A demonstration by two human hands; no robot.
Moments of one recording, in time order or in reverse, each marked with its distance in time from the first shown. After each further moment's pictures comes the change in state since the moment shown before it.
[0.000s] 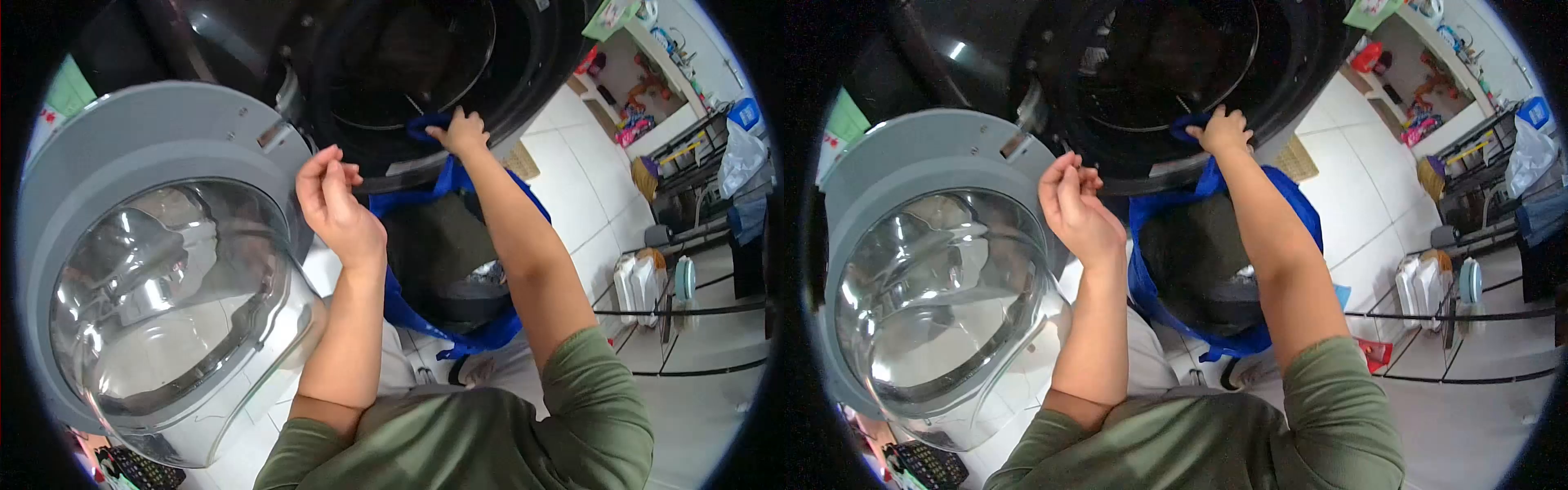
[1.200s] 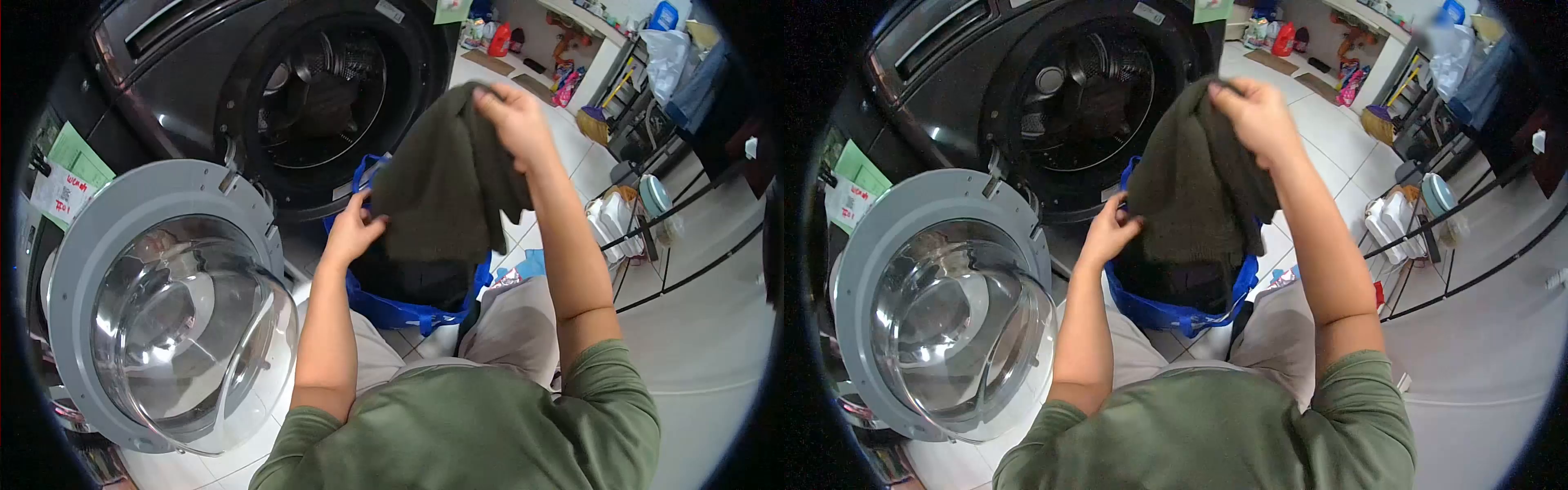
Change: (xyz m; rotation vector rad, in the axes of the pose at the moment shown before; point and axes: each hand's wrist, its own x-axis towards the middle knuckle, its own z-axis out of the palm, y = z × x) left_hand -0.037 -0.016 -0.007 0.702 -1.258 -0.589; right_hand -0.165 0.079 -0.292 1.163 0.136 0.016
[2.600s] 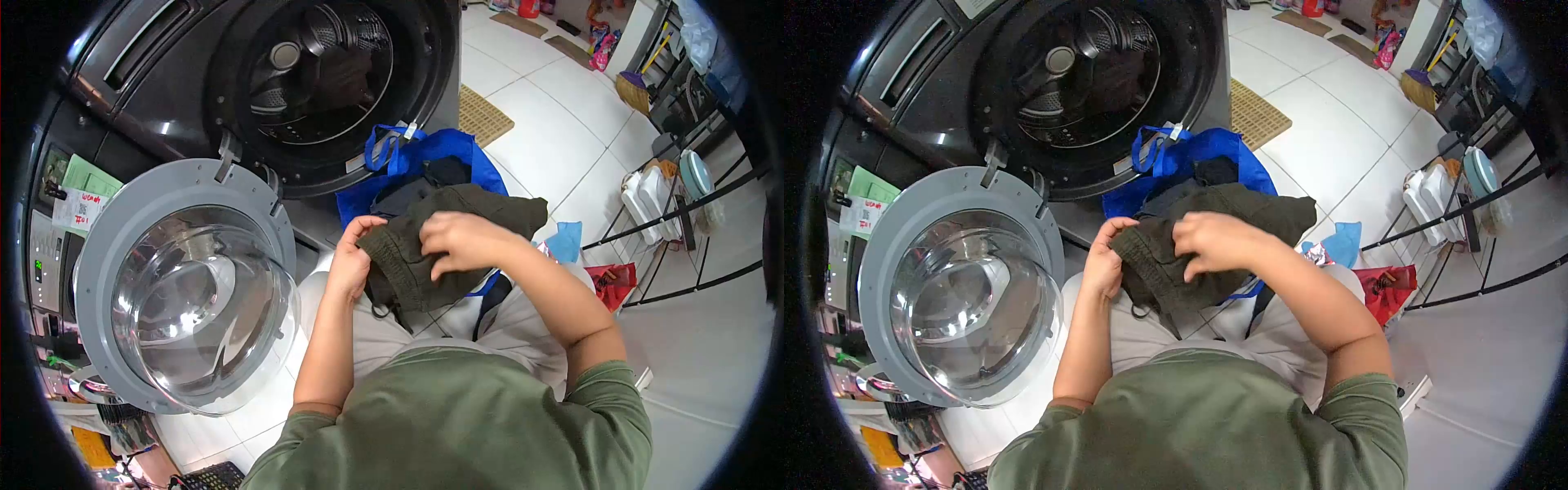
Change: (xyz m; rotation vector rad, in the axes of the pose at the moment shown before) left_hand -0.083 -0.001 0.062 -0.620 0.237 -0.121; right_hand -0.117 0.143 0.020 -0.454 -0.920 -0.651
